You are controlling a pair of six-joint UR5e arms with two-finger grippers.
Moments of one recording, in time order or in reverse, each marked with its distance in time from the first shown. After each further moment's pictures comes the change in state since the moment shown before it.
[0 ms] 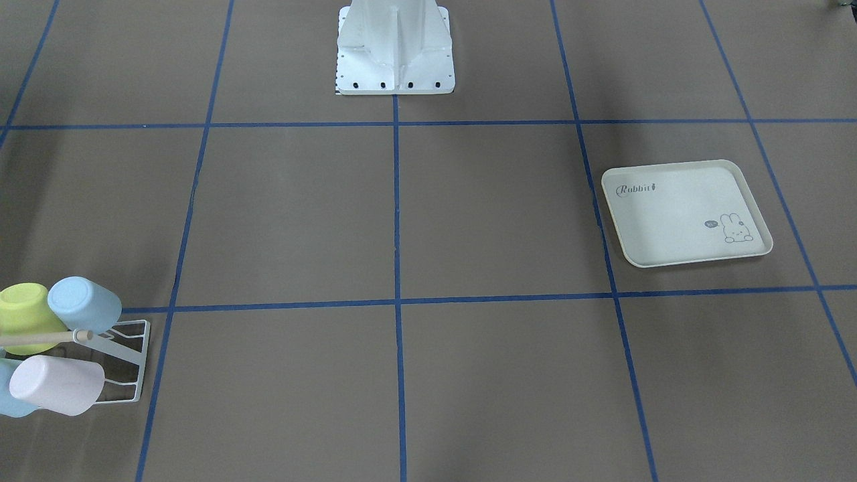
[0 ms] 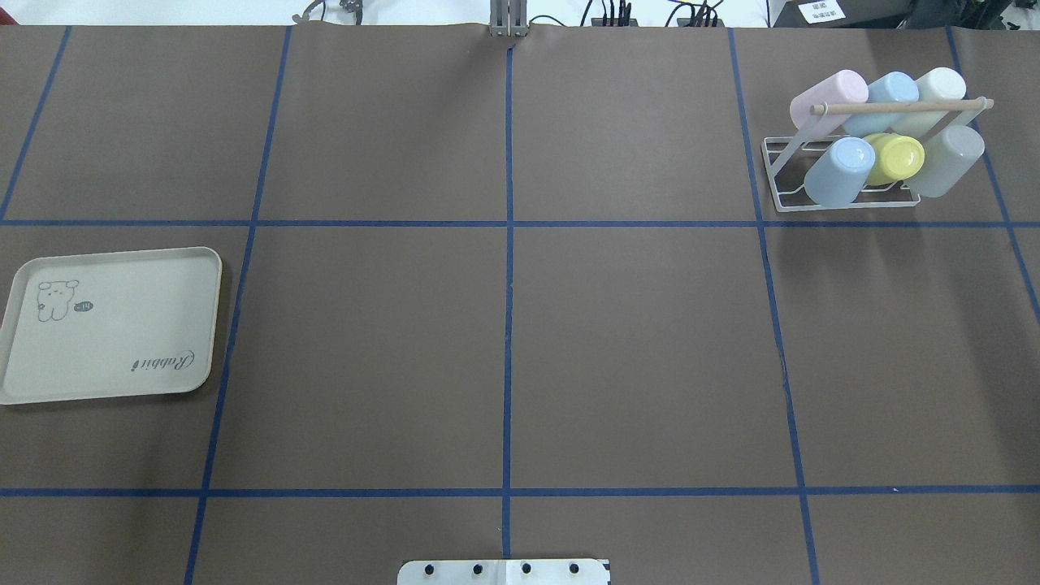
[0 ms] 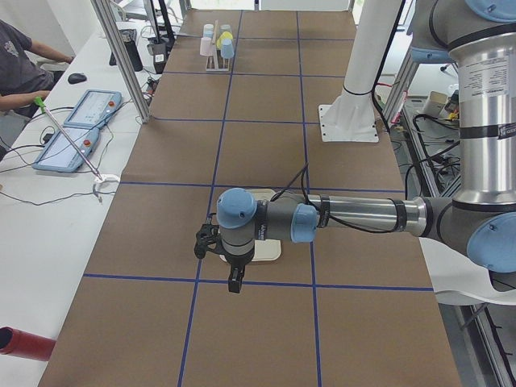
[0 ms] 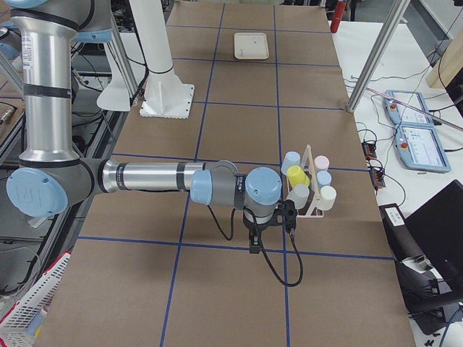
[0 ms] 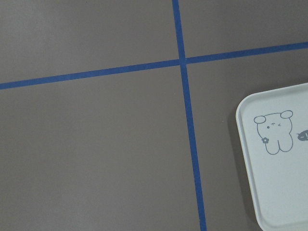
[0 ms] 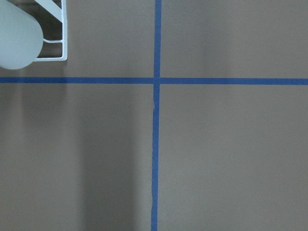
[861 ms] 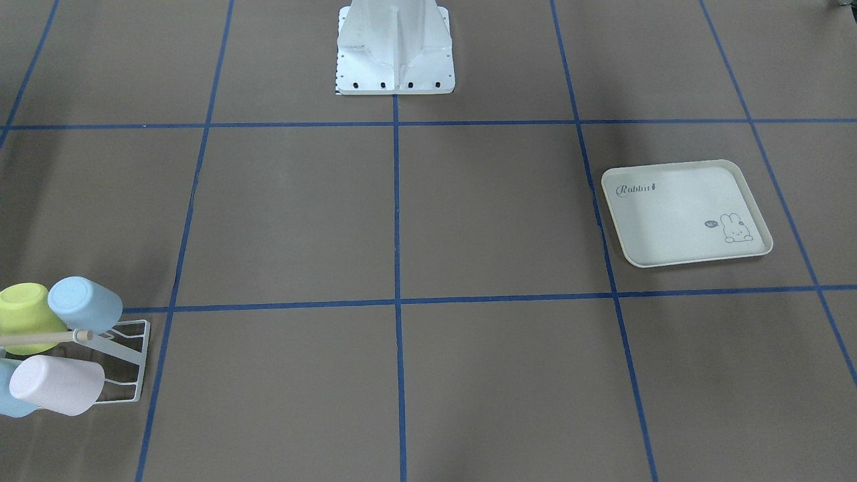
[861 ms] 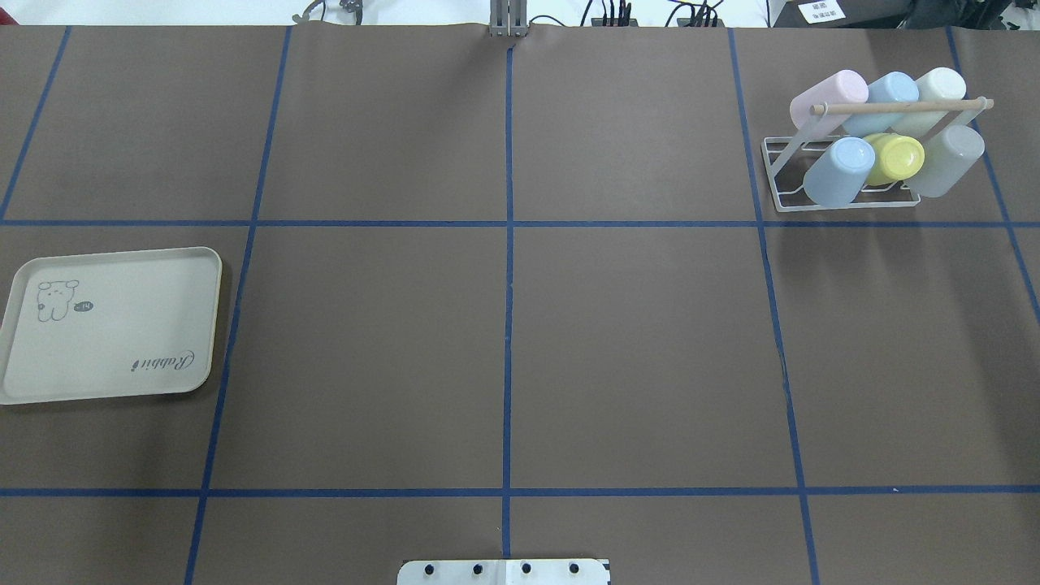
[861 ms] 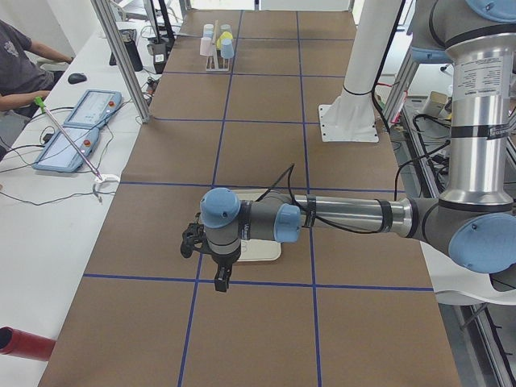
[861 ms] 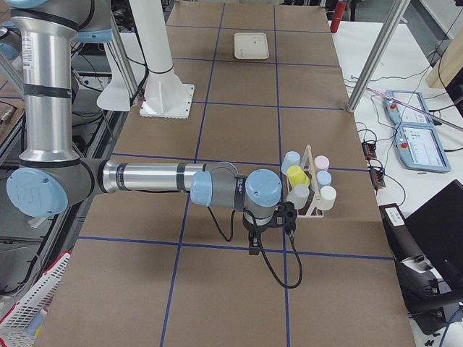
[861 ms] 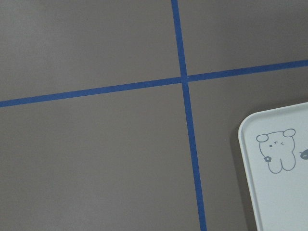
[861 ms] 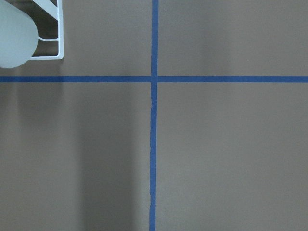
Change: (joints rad) left arm 0.001 -0.078 0.070 -0.002 -0.007 -0.008; right arm -0.001 0.000 -0.010 0.002 -0.001 0.002
